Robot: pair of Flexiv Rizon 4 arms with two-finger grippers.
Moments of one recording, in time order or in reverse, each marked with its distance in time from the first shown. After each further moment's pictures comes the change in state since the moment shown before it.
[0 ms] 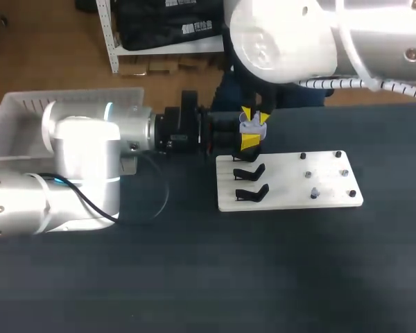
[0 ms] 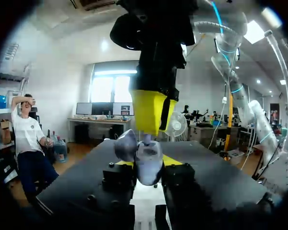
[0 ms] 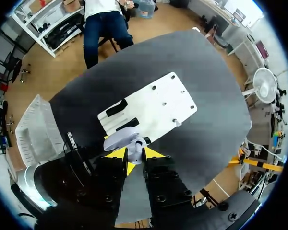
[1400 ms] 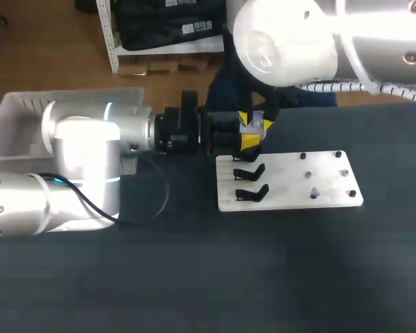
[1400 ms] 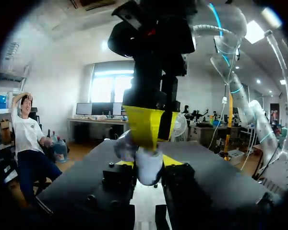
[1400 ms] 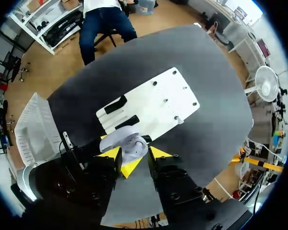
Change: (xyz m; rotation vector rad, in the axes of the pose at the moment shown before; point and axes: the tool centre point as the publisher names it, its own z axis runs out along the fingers) left arm 0.000 0.000 0.000 0.000 -0.001 0.001; right arm 0.003 0.000 0.011 -0.008 0.032 0.000
